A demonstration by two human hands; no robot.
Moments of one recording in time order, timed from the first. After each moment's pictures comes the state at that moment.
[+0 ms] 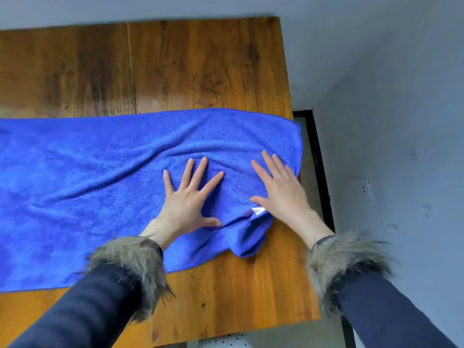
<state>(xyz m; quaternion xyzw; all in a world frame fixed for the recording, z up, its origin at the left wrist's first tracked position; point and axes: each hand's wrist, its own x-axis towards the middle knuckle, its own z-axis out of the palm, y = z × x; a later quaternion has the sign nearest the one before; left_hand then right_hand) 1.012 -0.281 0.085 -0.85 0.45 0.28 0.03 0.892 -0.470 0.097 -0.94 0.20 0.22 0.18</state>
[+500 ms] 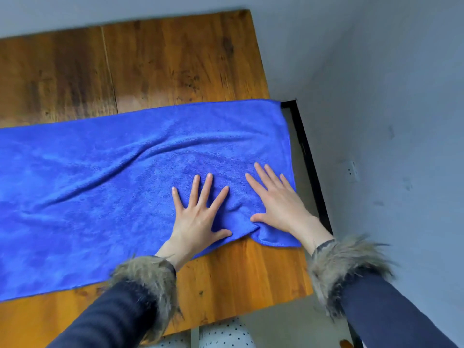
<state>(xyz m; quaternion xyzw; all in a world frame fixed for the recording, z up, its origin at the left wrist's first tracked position) 0.950 -0.277 0.076 -0.84 0.50 0.21 0.04 0.840 -0.456 0.105 -0.92 0.18 0.28 0.19</state>
